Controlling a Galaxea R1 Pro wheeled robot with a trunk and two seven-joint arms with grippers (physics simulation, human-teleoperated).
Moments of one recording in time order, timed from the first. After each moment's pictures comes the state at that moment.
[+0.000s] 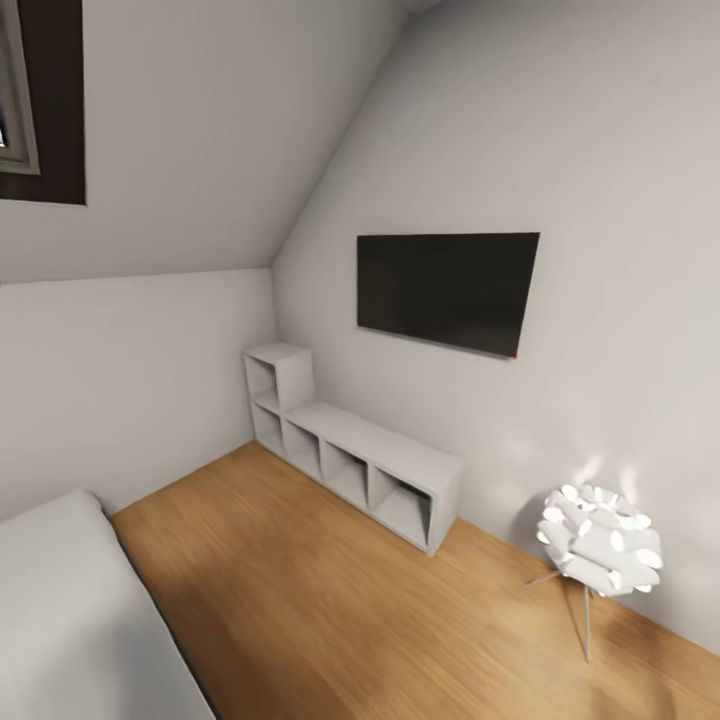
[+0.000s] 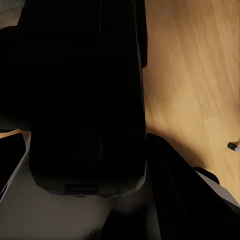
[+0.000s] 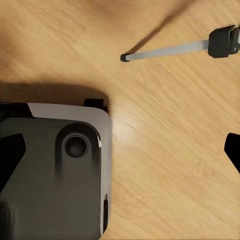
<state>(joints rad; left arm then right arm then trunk) -0.17 0.02 -0.01 -0.01 0.56 -0.07 -0.12 -0.17 -0.16 -0.27 0.03 0.29 -0.11 0.12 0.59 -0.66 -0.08</state>
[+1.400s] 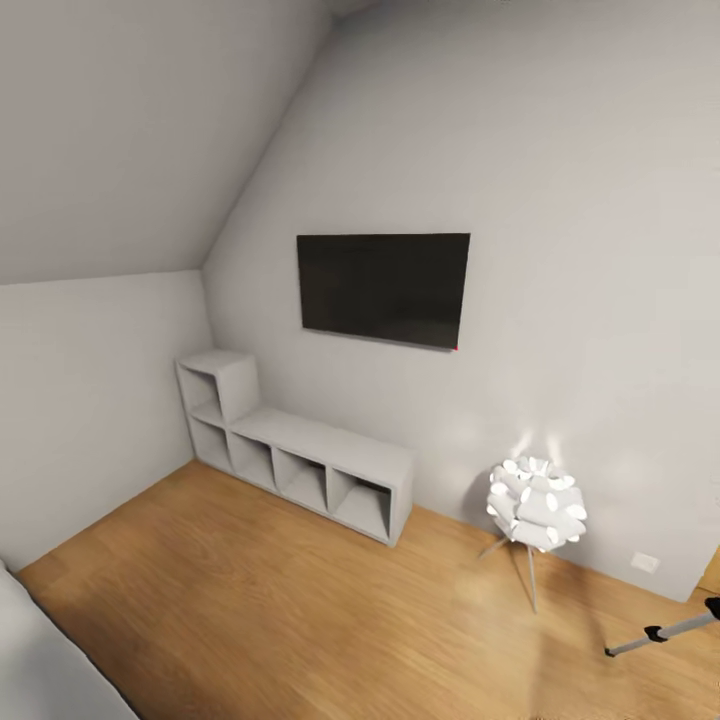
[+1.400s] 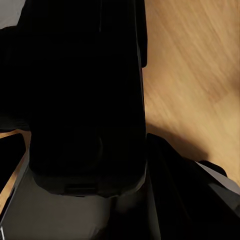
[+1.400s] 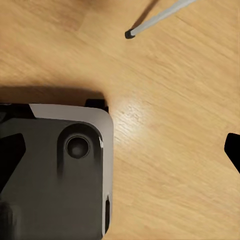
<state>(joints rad) -0.17 0.02 -0.01 -0.01 0.50 -0.08 -0.12 -0.17 -0.15 -0.27 0.03 0.28 -0.11 0.12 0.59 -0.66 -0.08</state>
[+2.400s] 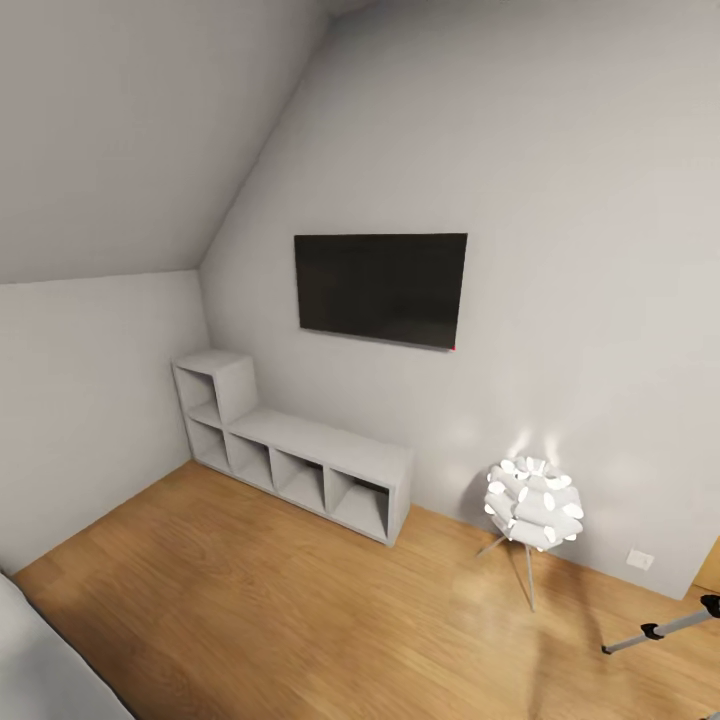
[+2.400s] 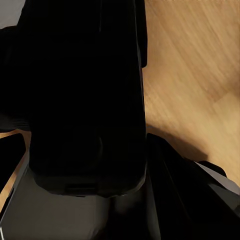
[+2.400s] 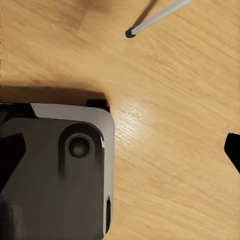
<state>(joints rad) -0.17 0.02 -0.01 -0.01 0.50 -0.08 -0.11 -0.17 -0.15 -0.27 0.03 0.29 -0.11 0.12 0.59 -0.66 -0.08</state>
